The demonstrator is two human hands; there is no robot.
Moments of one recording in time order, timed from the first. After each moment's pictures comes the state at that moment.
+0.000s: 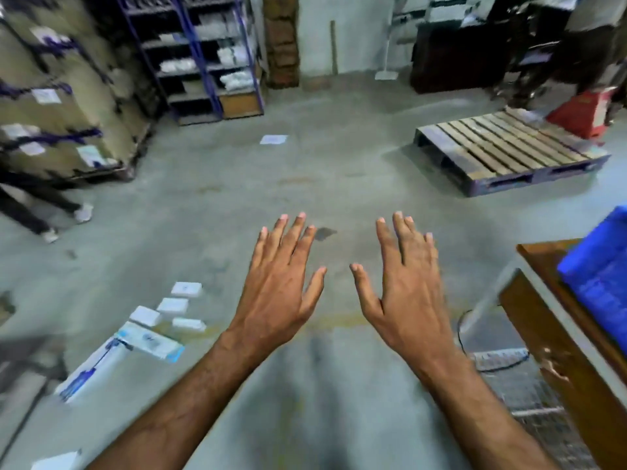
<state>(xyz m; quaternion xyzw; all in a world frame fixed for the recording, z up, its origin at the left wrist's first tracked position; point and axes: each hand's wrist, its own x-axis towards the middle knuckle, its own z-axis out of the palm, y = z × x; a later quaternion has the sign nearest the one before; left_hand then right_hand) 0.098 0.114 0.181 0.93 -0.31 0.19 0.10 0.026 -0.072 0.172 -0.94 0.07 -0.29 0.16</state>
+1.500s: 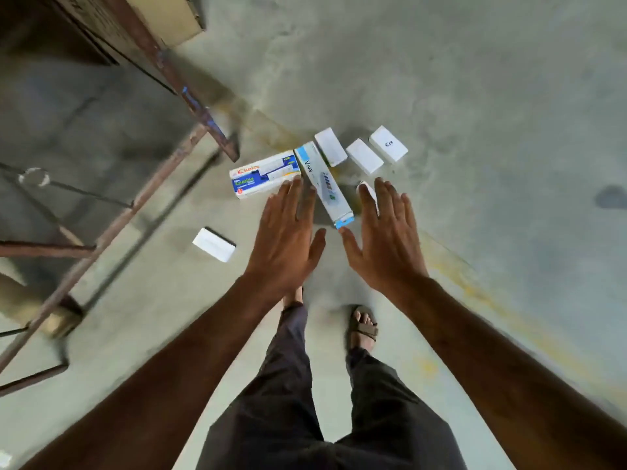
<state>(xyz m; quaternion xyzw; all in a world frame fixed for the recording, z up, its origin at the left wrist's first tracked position) 0.376 0.820 -0.126 0.98 0.10 -0.07 0.12 0.452 0.658 -0.128 -0.95 -0.27 0.07 0.12</state>
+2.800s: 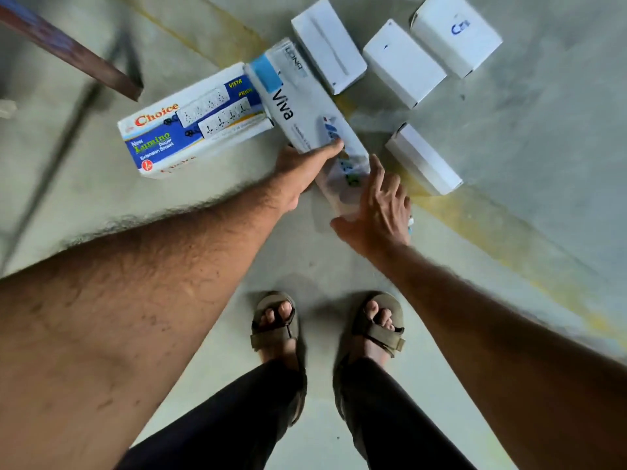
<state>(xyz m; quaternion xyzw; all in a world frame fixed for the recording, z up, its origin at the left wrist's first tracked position) 0.632 0.916 -0.692 0.62 0.50 -0.17 0.58 0.605 0.759 -0.677 -0.94 -0.05 0.27 0.18</state>
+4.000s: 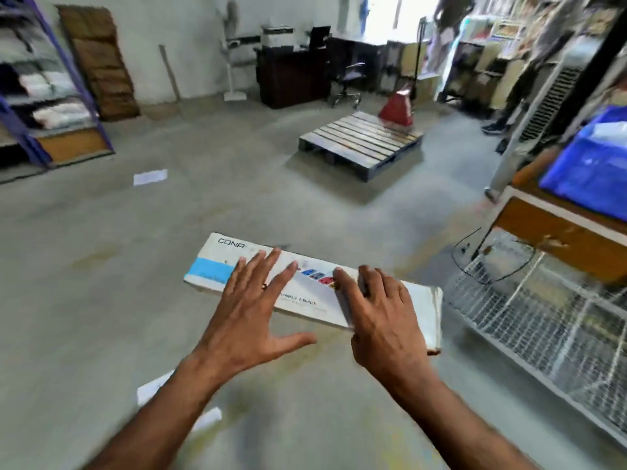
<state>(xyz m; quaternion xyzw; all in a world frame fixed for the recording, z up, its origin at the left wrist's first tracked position) 0.452 0.574 0.126 0.77 -0.60 0.09 0.18 0.258 0.439 0.137 -0.94 0.31 -0.12 -0.02</state>
